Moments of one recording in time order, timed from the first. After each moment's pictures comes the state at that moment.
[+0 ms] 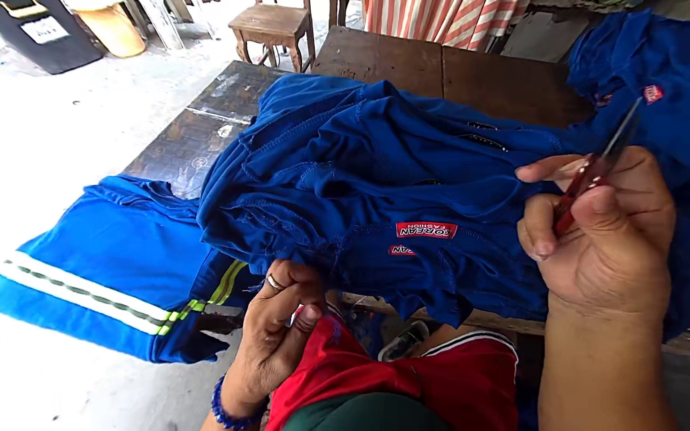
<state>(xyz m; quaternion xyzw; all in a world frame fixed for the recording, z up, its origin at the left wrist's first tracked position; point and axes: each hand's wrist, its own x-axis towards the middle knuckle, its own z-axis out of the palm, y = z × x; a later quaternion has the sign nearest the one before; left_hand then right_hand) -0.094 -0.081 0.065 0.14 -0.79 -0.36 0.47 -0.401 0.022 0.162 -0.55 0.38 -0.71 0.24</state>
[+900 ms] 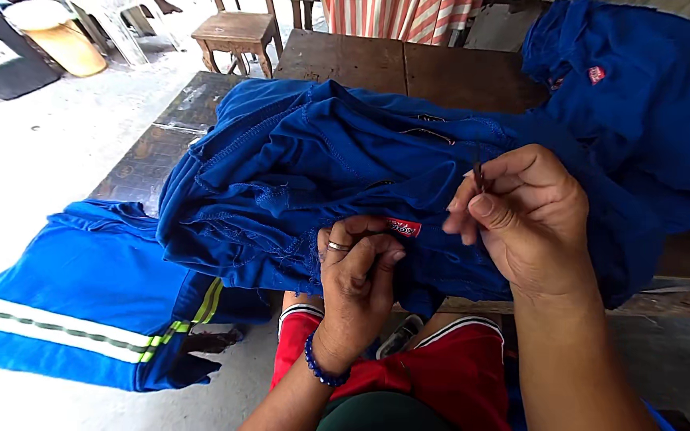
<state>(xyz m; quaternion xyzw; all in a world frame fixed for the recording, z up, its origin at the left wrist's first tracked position) -0.217 -0.053 0.085 0.15 -0.74 -0.31 0.58 -0.394 0.025 0.156 -0.60 0.41 -0.66 0.19</state>
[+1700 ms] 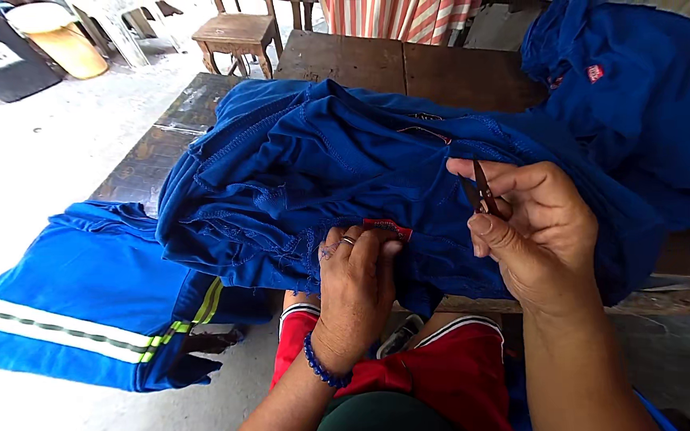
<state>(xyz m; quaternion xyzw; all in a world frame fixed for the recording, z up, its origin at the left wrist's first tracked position) -0.216 -0.049 0.092 0.23 -0.81 -0.19 0.51 -0.386 0.041 0.155 -0.60 0.47 -0.63 0.12</state>
